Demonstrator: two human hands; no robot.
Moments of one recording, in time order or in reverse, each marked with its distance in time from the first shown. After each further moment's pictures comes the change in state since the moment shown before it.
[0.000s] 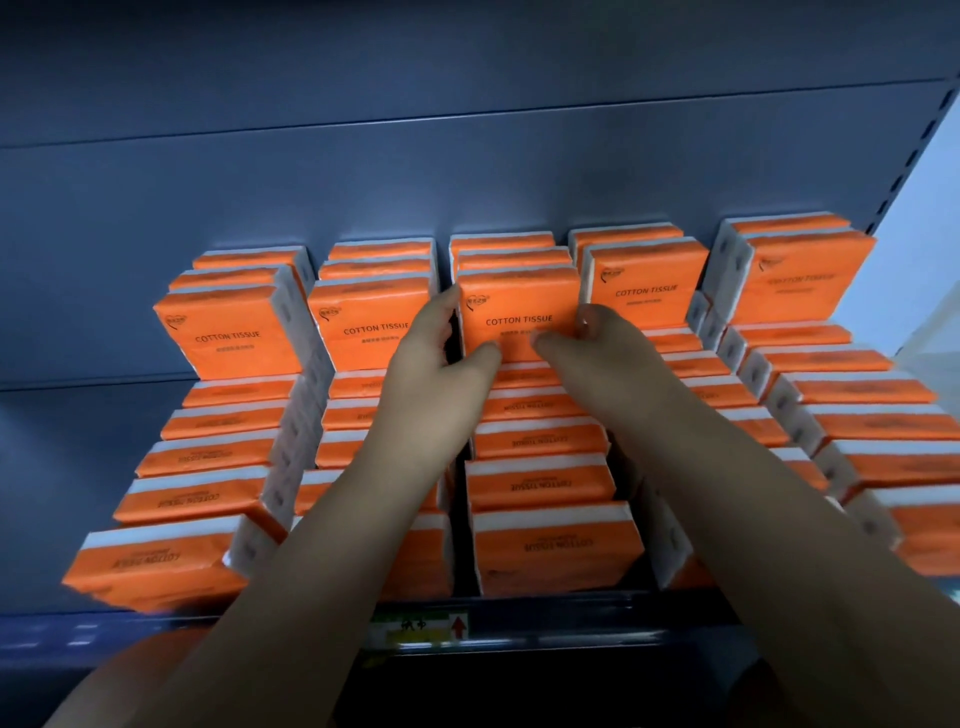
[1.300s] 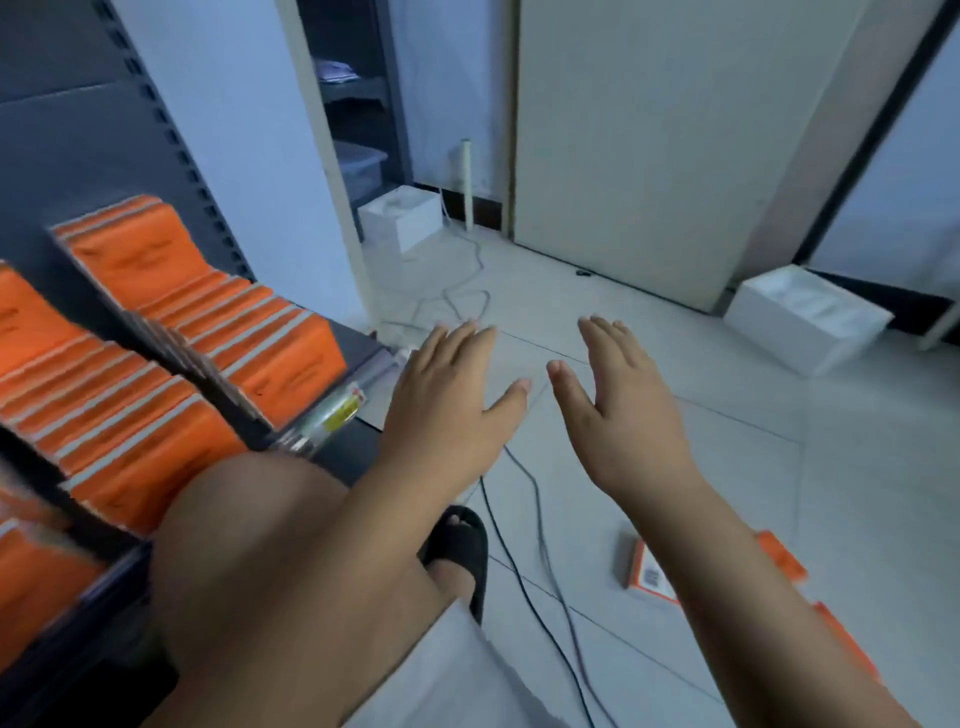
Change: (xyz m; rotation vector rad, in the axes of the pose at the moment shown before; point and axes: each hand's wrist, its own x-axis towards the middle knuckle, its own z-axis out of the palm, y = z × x) left_hand -0.278 0.118 0.284 0.424 -0.882 0.744; right_hand -0.375 0.205 -0.239 -0.535 0.880 0.339
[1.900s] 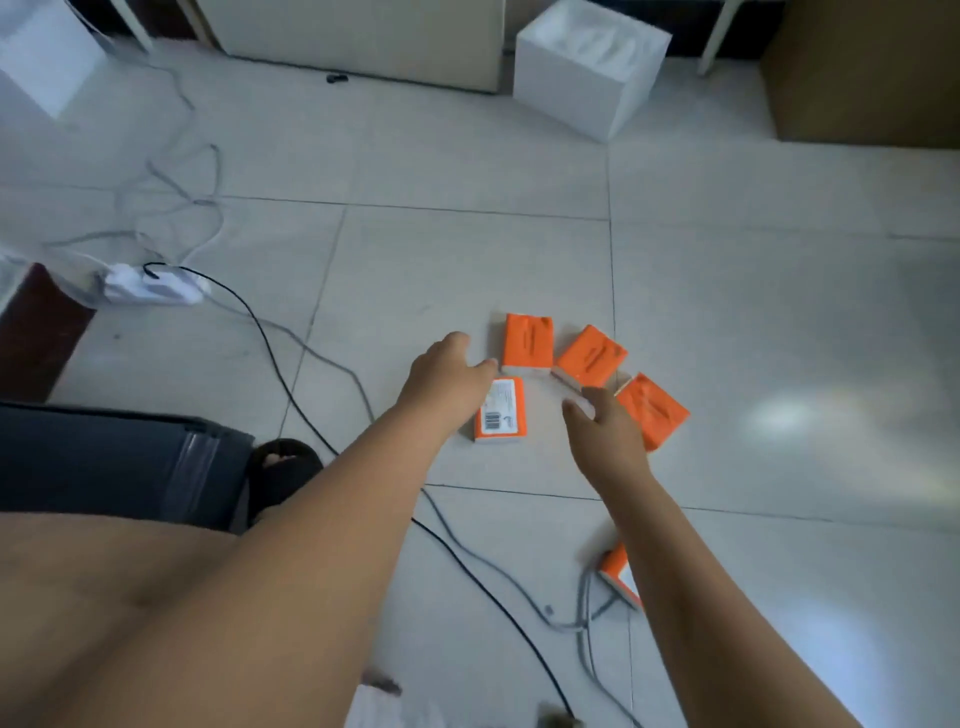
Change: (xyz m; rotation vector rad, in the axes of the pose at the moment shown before) left_hand 0.004 0.109 0.312 -0.166 -0.794 -0.172; right_hand -0.158 0.293 0.038 0.233 -0.003 1.081
